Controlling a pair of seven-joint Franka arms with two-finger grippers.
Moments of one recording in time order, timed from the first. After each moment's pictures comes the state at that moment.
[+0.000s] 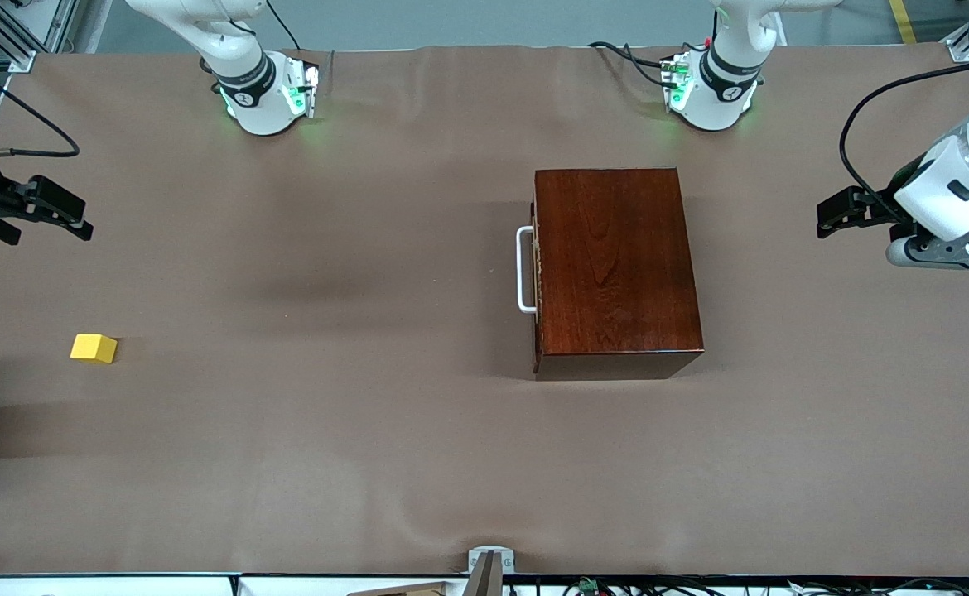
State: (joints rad) left arm 0.00 0.05 -0.10 -1.58 0.01 1.55 -0.02; right arm -0.08 -0.03 0.04 -1.64 0.03 1.65 -0.08
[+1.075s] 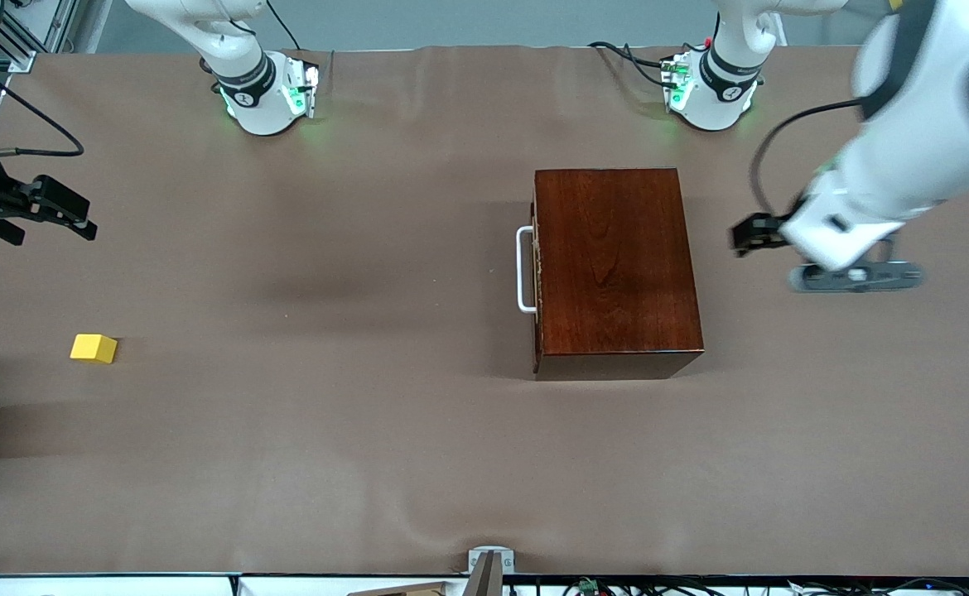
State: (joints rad) left arm -0.22 0.17 -0.11 -1.51 0.01 1.56 -0.35; right arm -0.07 -0.03 0.04 -1.64 0.03 1.65 -0.08
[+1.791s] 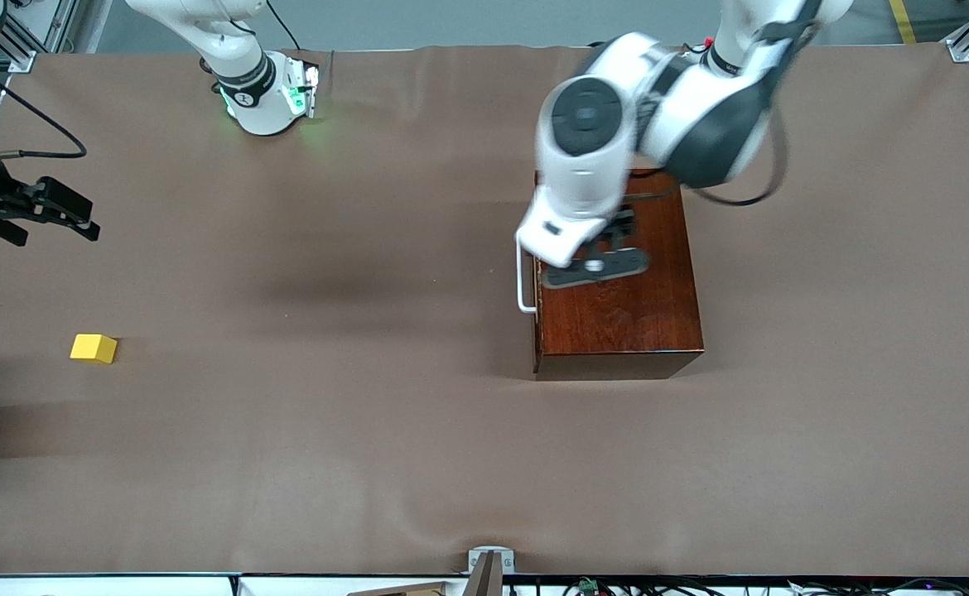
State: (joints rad) left arm -0.64 0.48 -0.10 -1.29 0.10 1.64 -0.89; right arm -0.07 -0.03 0.04 -1.64 0.03 1.64 -0.08
